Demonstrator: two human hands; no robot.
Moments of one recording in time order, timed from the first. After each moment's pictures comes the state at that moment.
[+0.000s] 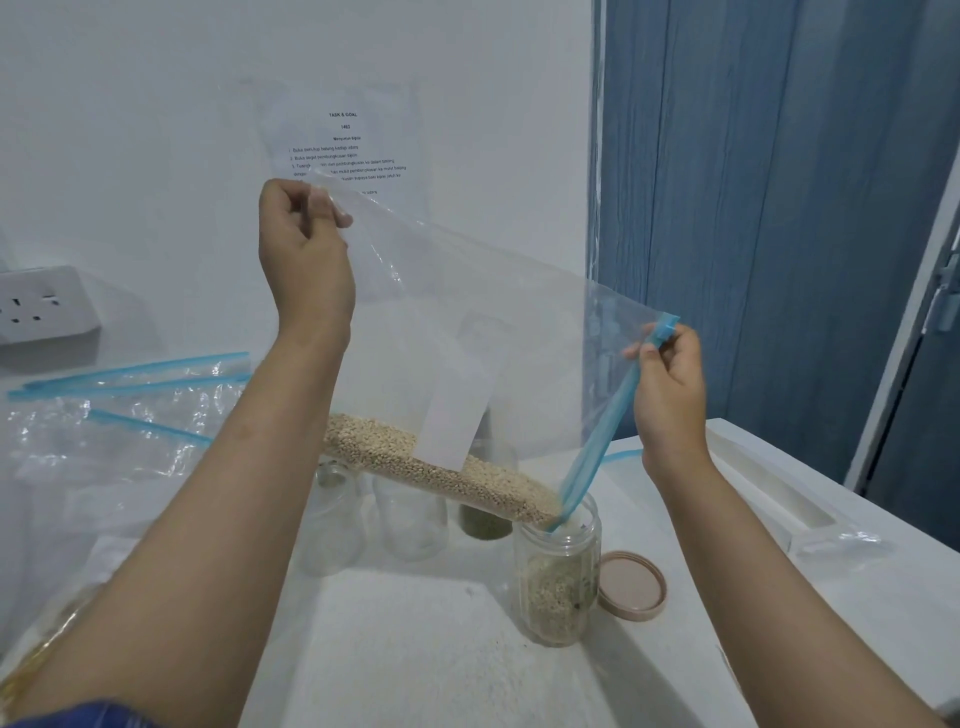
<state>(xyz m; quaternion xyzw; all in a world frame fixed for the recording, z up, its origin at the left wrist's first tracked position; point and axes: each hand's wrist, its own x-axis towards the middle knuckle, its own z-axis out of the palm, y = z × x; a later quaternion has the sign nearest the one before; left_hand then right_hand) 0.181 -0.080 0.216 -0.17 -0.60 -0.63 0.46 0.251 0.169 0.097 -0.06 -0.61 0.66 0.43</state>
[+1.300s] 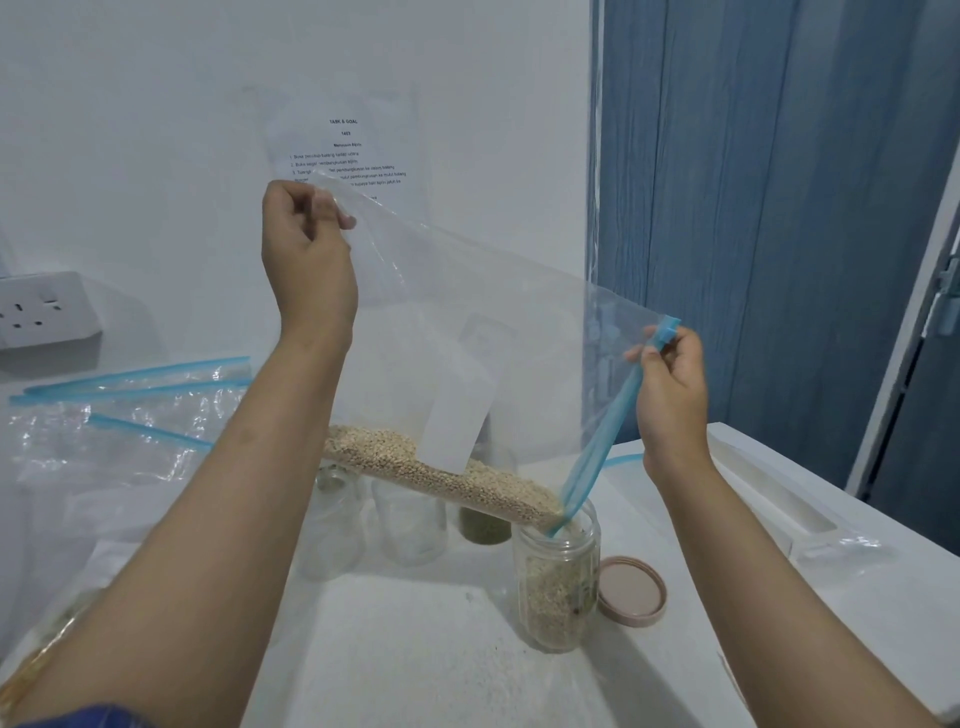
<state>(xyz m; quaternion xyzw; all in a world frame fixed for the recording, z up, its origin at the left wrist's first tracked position) 0.186 -0.077 0.220 -0.18 -0.60 -0.63 0.46 0.249 0.173 0.099 -0.06 -0.61 0.66 0.43</state>
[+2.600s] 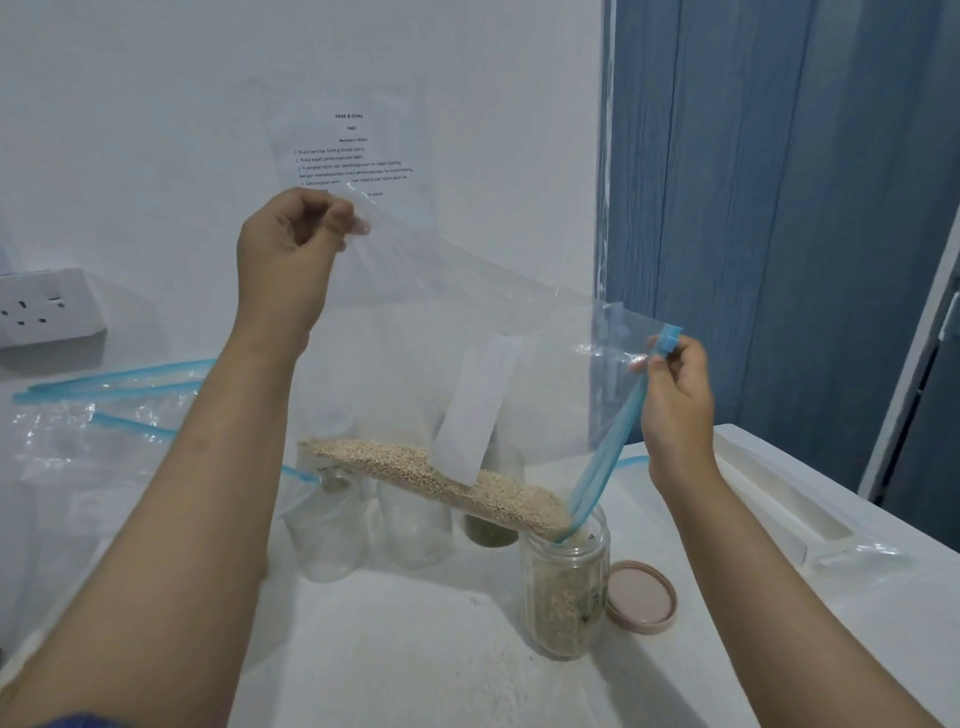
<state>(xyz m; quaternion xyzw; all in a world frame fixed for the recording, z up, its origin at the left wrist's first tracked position) 0.191 -0.109 0.222 -0.26 -0.67 -0.57 0.39 0.241 0.173 0.088 -0.08 -0.62 0.66 0.42</state>
